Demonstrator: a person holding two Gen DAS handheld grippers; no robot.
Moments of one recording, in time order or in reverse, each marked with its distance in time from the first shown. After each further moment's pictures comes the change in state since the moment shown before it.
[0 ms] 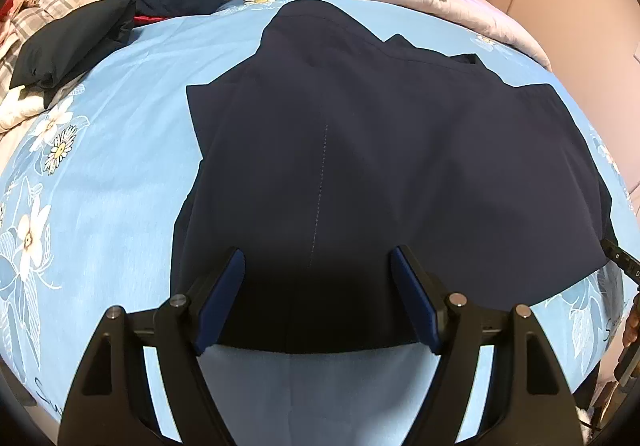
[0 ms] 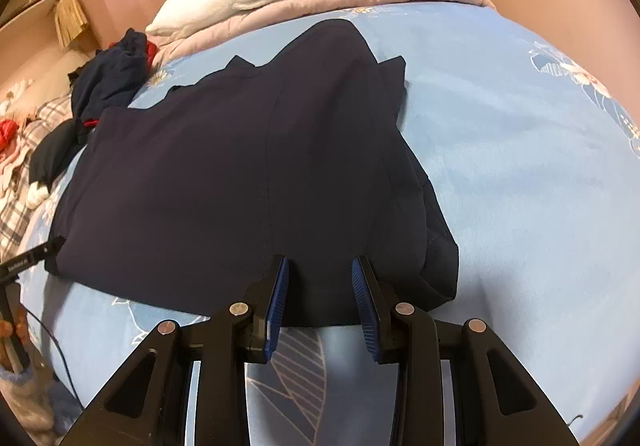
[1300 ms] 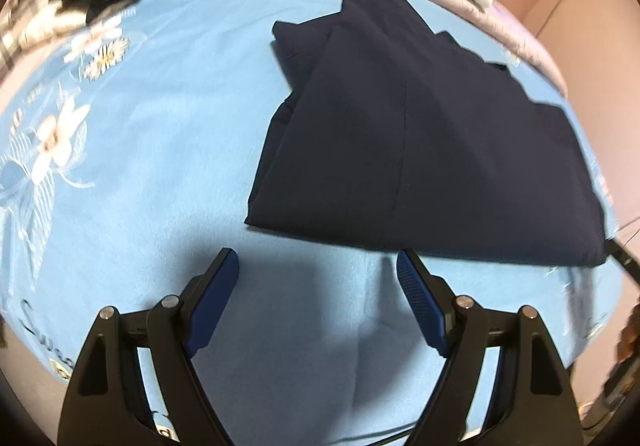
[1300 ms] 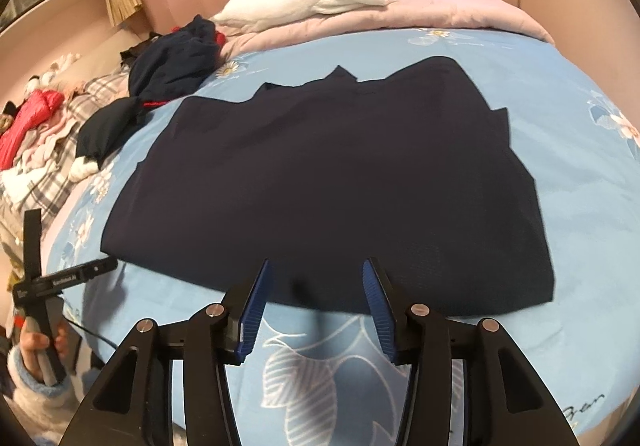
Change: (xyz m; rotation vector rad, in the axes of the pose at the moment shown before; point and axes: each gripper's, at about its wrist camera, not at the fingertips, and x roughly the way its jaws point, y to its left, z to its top) left arm -0.021 0.052 -0.041 -0.208 0.071 -0.050; right arm -0.012 0.085 0.016 -0.127 0.001 0.142
